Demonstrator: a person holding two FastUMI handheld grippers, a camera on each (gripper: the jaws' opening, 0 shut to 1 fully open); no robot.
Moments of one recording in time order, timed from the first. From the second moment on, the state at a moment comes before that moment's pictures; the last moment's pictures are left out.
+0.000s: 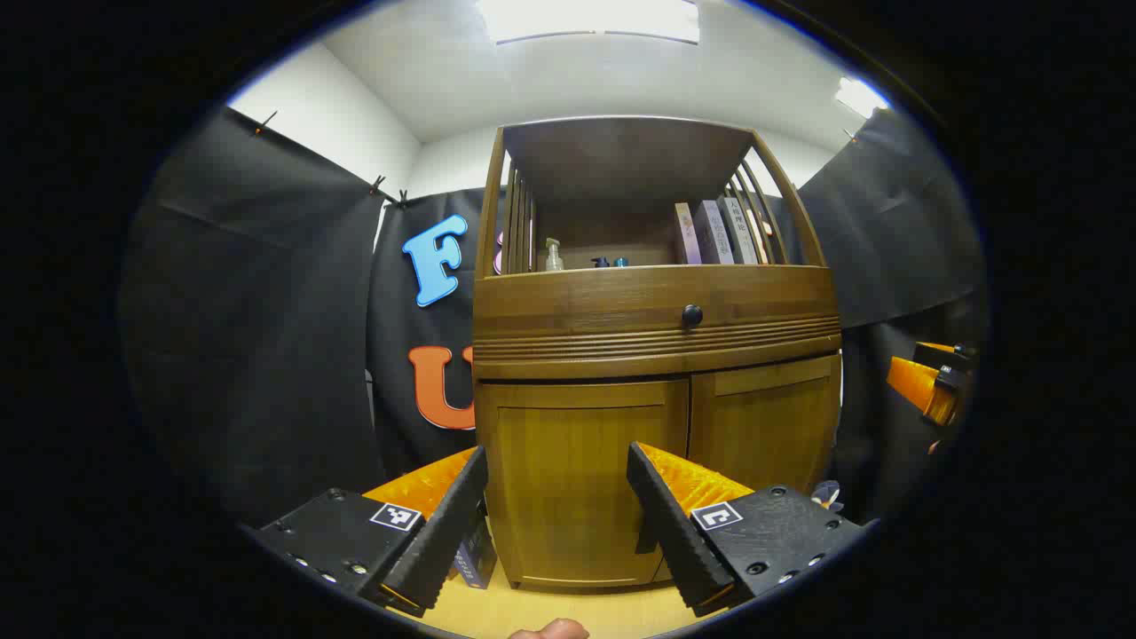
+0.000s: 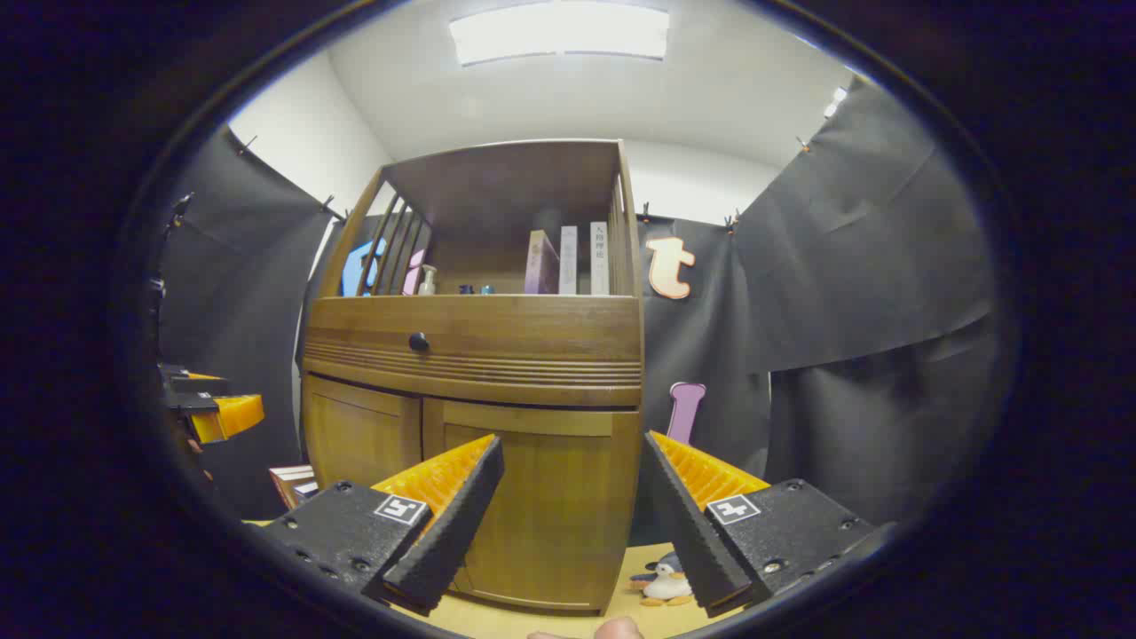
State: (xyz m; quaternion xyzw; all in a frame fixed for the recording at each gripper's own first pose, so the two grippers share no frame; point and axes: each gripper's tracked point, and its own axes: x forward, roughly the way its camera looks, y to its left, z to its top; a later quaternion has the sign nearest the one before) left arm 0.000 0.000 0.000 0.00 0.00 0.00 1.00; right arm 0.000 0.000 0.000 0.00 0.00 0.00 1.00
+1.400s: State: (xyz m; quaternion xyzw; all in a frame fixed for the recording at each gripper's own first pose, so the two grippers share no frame) left arm -0.010 0.042 -0.019 0.00 0.01 0.02 1.00; right arm 0.053 0.115 -0.132 0.01 0.13 0.11 0.99
